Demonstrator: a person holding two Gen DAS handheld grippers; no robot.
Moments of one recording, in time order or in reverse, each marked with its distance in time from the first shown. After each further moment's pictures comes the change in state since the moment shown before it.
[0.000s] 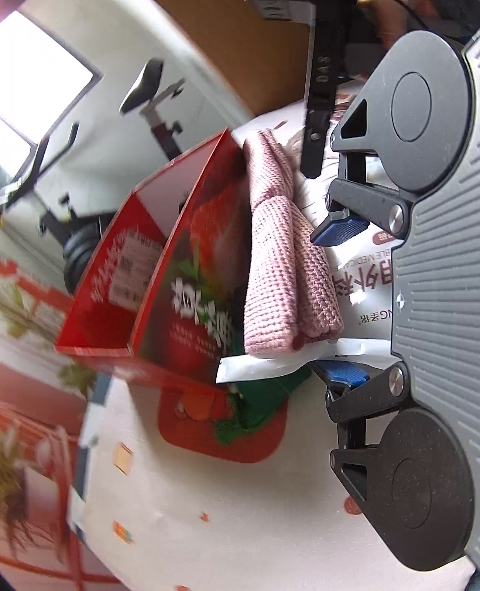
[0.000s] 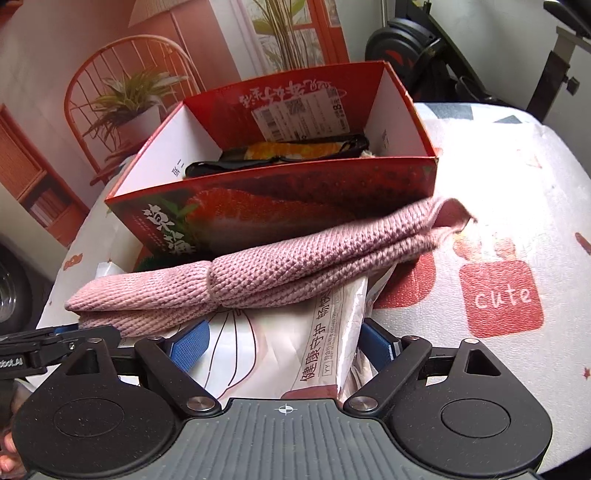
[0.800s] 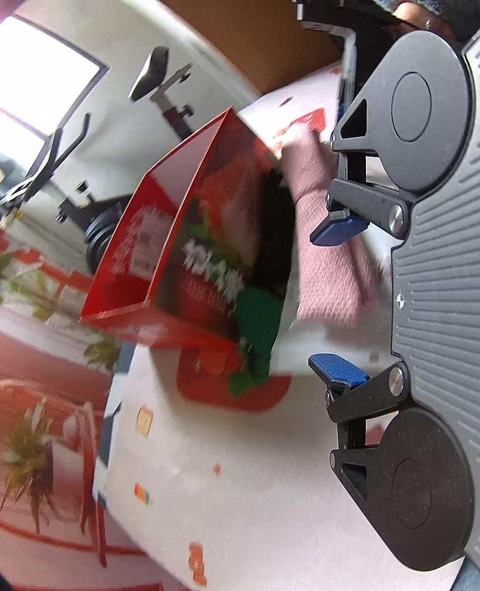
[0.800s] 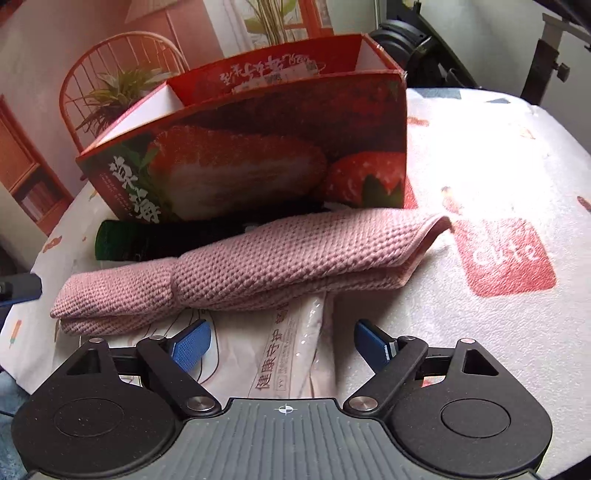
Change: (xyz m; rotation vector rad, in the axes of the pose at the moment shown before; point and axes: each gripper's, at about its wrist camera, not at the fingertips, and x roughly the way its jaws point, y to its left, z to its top) left arm -0.020 0.007 -0.016 0.062 -0.075 0.071; right arm 0.029 -0.032 -0.054 -0.021 -0.084 -0.009
